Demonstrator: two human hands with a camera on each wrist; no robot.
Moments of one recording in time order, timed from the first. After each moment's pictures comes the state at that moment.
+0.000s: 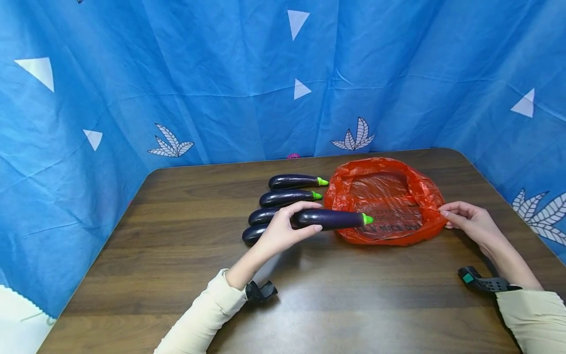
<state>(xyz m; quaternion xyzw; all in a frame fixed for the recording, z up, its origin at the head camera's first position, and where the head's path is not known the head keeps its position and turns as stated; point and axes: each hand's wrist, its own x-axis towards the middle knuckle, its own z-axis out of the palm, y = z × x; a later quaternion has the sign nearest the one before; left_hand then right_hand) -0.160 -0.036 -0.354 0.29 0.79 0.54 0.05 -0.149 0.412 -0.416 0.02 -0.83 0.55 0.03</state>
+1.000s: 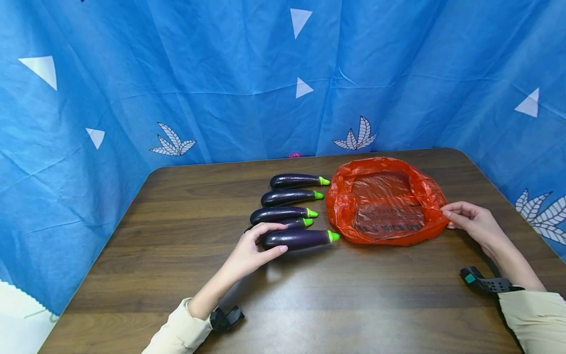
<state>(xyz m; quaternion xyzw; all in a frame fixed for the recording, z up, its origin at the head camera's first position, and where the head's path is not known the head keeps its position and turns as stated) -0.110 -0.094 -0.343 0.23 0.81 0.54 0.03 -0.149 0.412 -0.415 0.02 -0.83 0.56 0.02</state>
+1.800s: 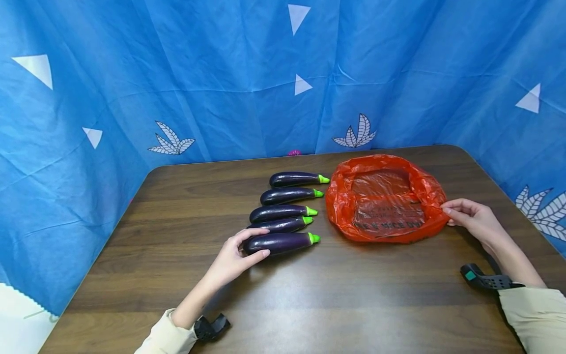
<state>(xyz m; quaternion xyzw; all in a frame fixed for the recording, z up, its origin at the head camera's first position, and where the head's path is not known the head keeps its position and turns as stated) -0.119 -0.134 -0.388 0.20 0.82 0.54 0.03 -0.150 0.412 -0.413 0.01 -0.82 0.57 0.02</state>
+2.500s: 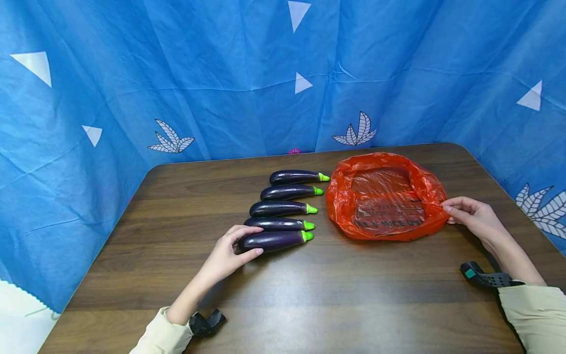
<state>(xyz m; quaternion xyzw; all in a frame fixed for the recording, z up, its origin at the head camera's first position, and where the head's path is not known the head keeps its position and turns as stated) -0.123 -0.149 -0.393 0.22 0.86 0.46 -0.03 -0.150 0.412 -0.415 0.02 -0.83 0.56 0.03</state>
